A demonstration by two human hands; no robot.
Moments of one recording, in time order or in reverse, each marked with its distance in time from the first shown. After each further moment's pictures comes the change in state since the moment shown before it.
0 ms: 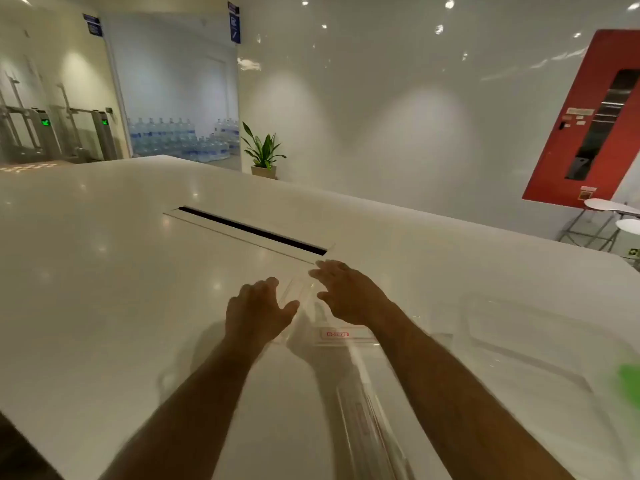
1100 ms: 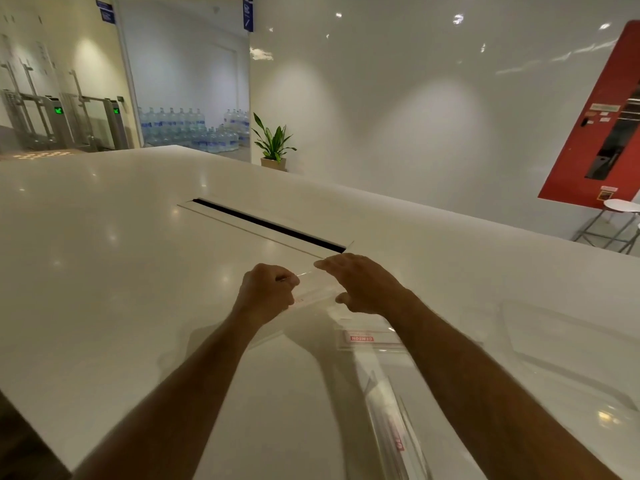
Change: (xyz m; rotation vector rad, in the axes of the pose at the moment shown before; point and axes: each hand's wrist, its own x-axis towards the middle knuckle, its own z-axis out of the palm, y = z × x) left_hand 0.029 -0.026 -0.027 -0.677 -0.141 -0.167; right_hand 0.037 0.001 0.002 -0.087 -0.042 -0.116
